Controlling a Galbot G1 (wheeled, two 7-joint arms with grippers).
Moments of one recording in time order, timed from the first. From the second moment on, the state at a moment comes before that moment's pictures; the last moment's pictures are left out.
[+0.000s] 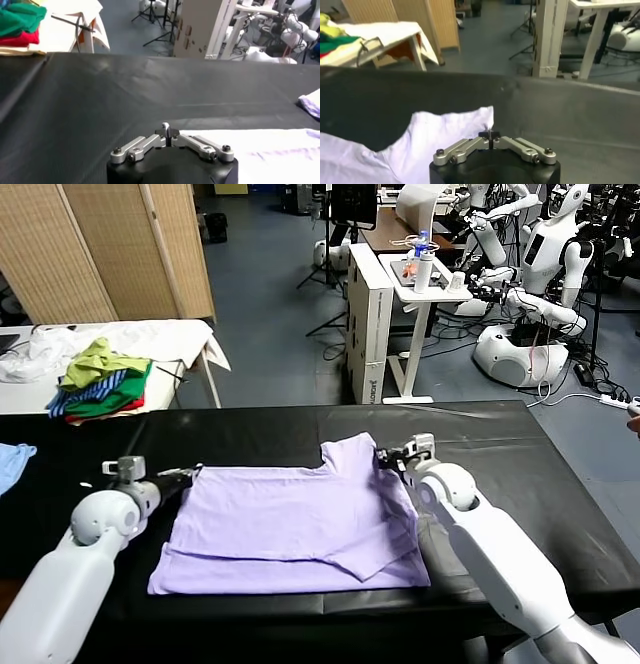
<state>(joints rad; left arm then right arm) 0.92 -0.91 -0.42 -1.57 -0.78 0.66 0.04 -0.65 1.05 0.03 1.55 0.81 -0.56 0.12</state>
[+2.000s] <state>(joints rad) 1.54 -0.79 -0.73 -2.07 -0.67 0.66 0.07 -1.23 0.73 0.26 2.10 0.83 -0.67 0.15</state>
